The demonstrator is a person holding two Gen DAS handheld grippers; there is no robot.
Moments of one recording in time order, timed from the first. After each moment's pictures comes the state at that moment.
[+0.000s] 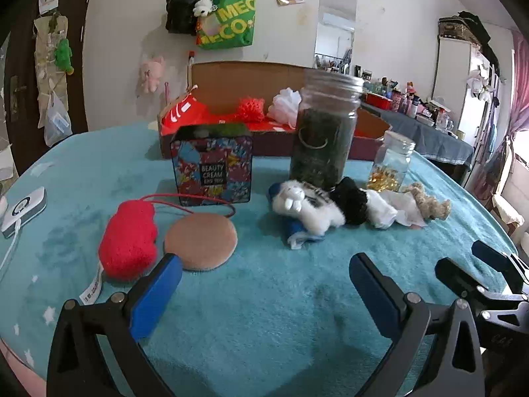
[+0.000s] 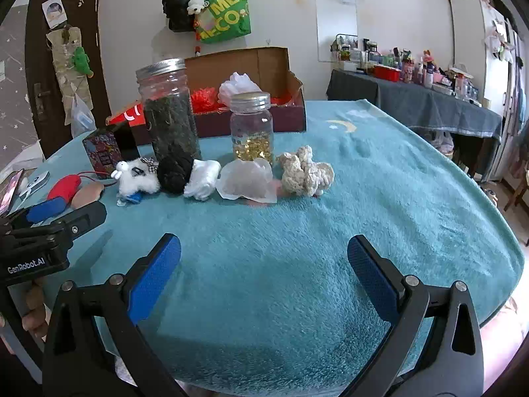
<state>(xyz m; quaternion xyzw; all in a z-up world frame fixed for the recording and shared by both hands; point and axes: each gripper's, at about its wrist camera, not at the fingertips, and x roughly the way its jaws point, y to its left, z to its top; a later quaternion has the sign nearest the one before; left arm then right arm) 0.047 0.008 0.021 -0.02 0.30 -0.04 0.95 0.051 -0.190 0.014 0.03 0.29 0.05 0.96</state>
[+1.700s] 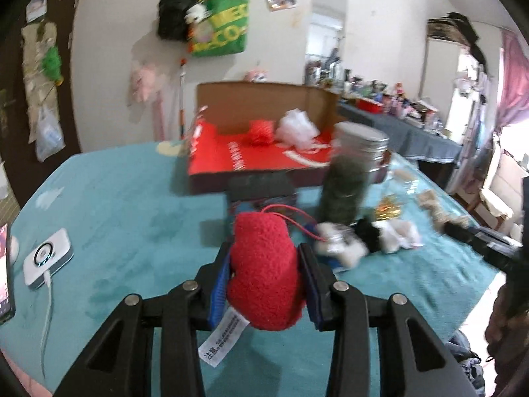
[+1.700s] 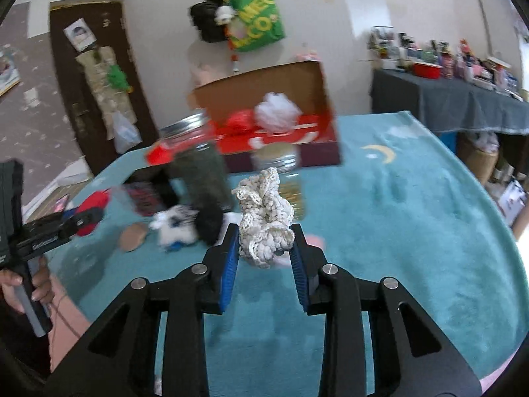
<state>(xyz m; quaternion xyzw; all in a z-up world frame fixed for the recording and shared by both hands) 0.048 0.062 0.079 -0.01 0.29 -0.09 0.95 0.078 -0.206 0.061 0.07 0.28 0.17 0.94</state>
